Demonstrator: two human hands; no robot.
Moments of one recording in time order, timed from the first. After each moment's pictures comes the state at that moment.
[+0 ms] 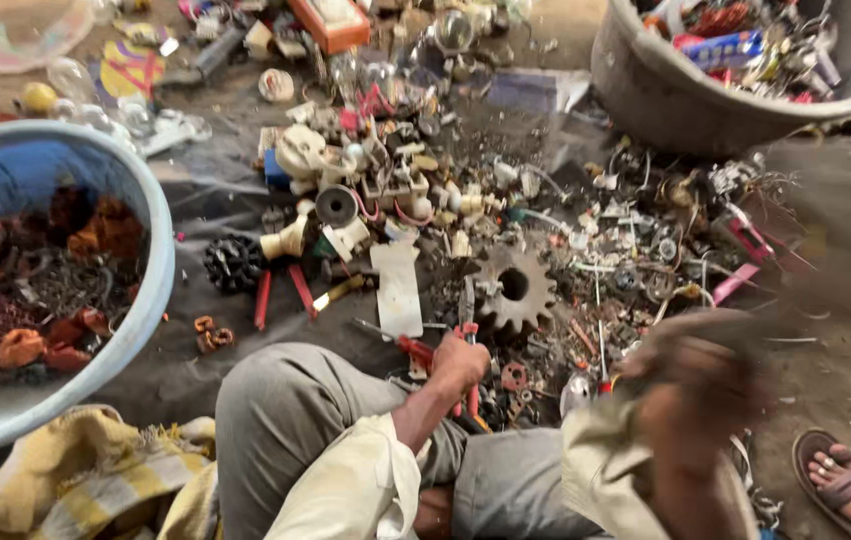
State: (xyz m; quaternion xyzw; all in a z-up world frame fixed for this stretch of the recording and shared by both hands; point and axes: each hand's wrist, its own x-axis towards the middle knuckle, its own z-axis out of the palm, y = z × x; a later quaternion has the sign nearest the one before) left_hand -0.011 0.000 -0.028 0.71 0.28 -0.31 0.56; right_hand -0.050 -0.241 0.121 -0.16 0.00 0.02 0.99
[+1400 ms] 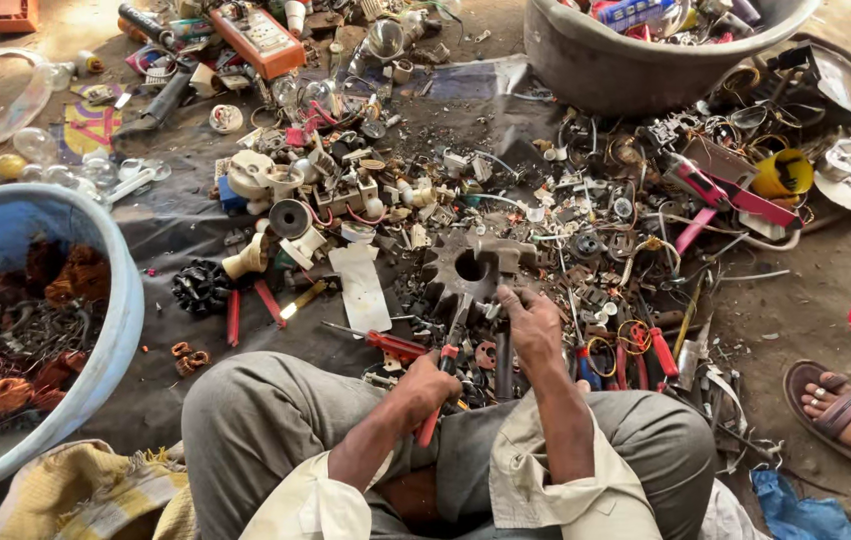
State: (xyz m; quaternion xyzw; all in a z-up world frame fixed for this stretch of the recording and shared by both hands) left_hand -0.059 0.022 -0.001 0.71 0.08 -0.39 0.57; right_hand -0.015 -0.183 0.005 -0.71 0.24 0.03 0.67
